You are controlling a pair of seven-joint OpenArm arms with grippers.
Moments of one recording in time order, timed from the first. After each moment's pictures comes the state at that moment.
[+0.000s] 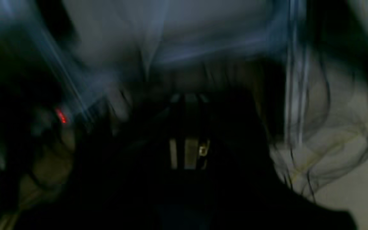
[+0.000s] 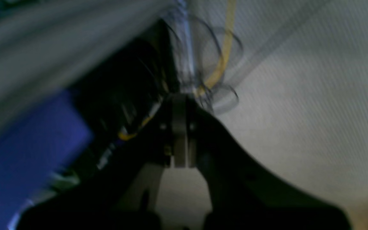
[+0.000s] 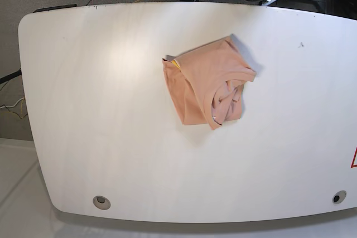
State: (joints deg) left arm -1.4 -7.7 -4.6 1.1 16.9 -0.6 -10.0; right arm -5.5 2.6 54.0 5.9 -45.8 23.2 0.0
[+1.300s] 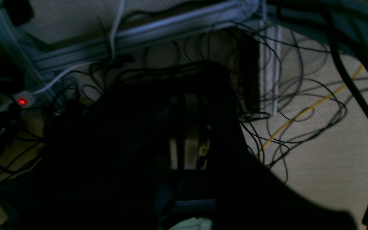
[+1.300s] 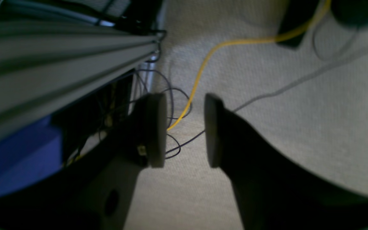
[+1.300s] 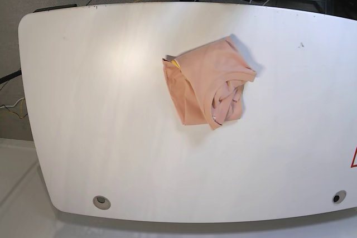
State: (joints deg) left arm 1.9 -4.9 -4.9 0.4 17.3 -0.9 -7.8; right arm -5.4 -0.2 29.4 0.7 -46.0 0.9 19.4
